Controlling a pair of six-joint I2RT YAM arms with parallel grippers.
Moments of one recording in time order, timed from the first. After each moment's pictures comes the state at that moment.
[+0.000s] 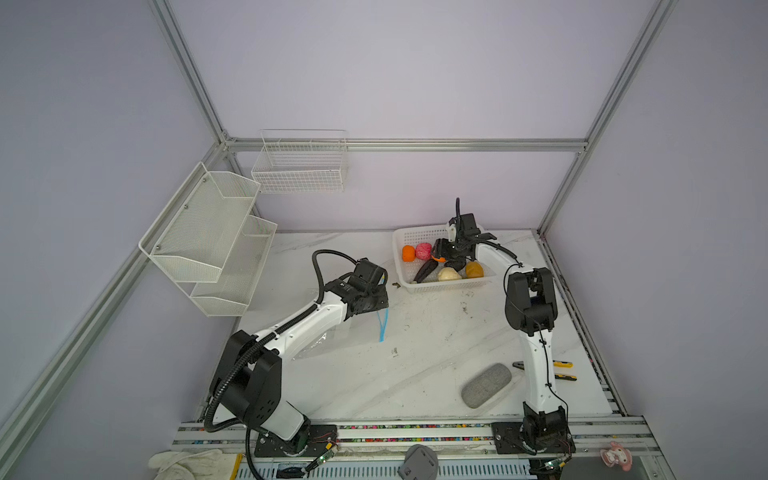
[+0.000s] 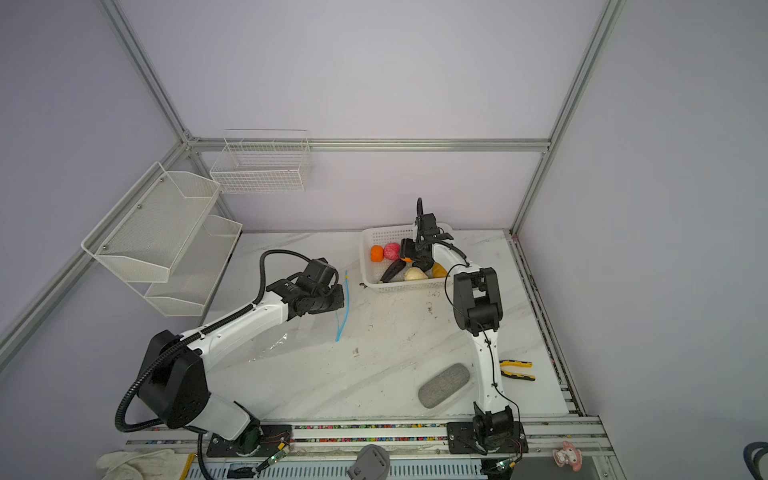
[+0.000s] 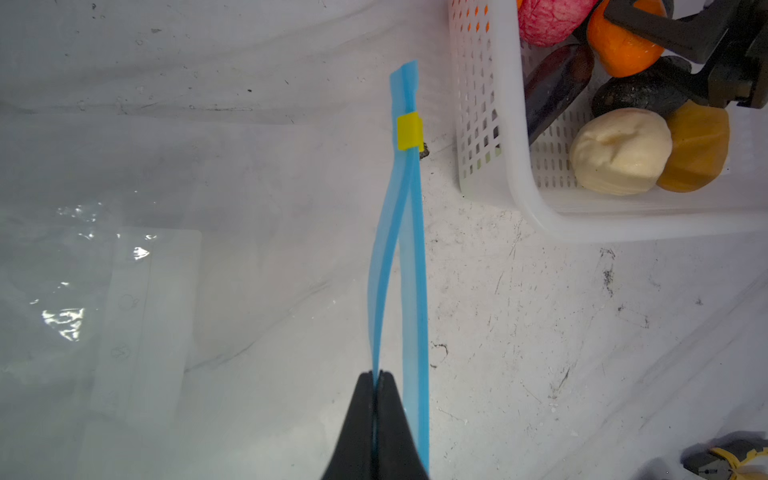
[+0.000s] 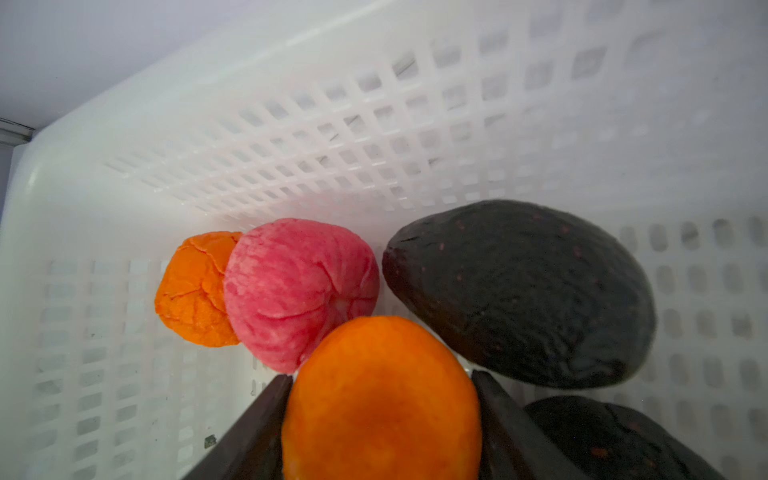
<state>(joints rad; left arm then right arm) -0.56 1.54 1.17 -0.58 -0.11 -0.67 0.27 2.33 1.97 -0.52 -0.25 0.37</state>
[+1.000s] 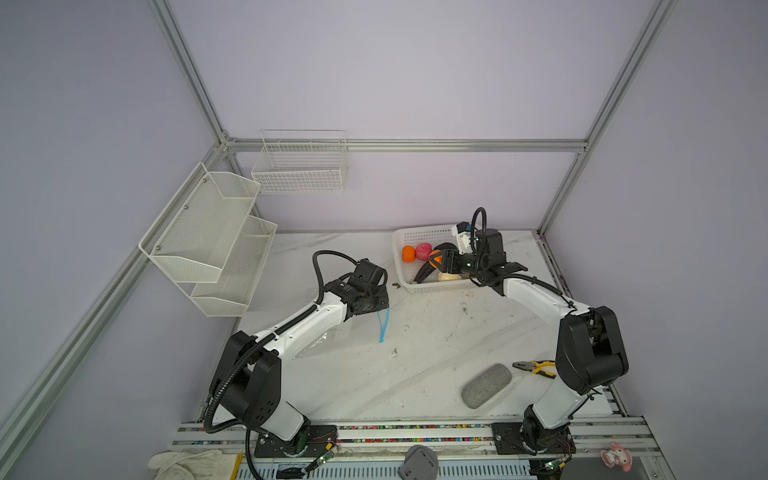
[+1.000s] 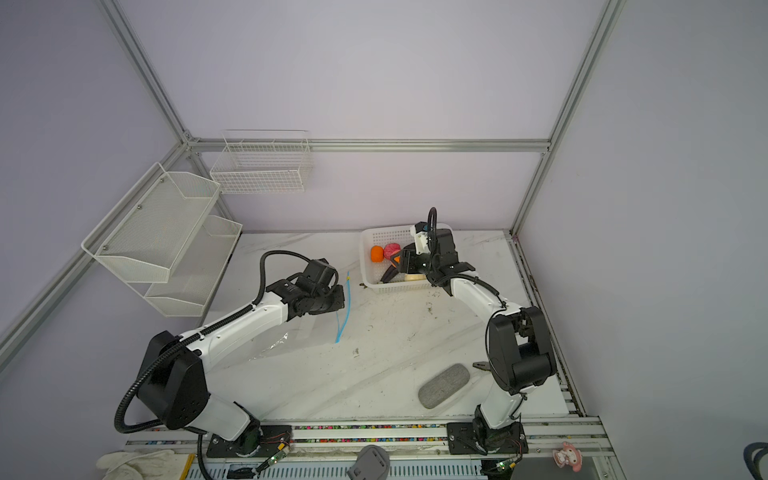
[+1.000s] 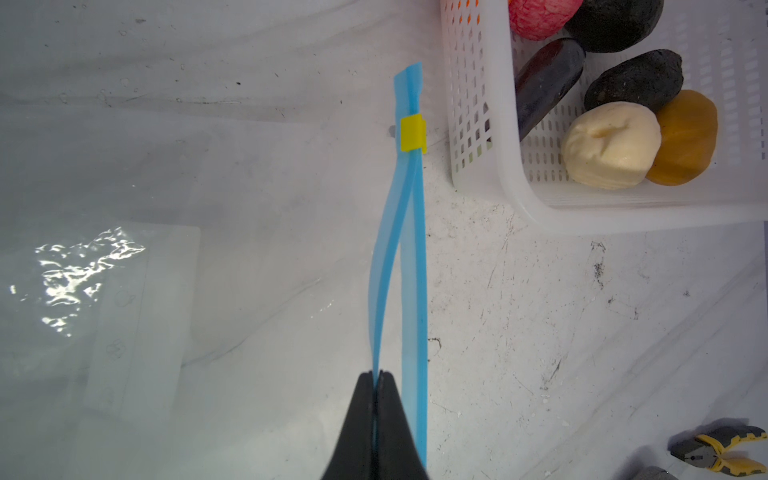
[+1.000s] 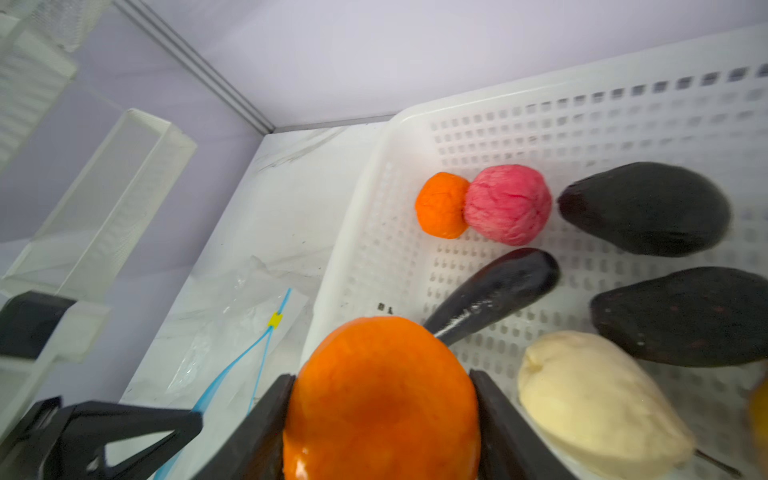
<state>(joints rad) -0.56 1.53 1.17 -0.59 -0.08 -0.67 0.34 1.67 1.18 -0.03 -0.50 0.36</state>
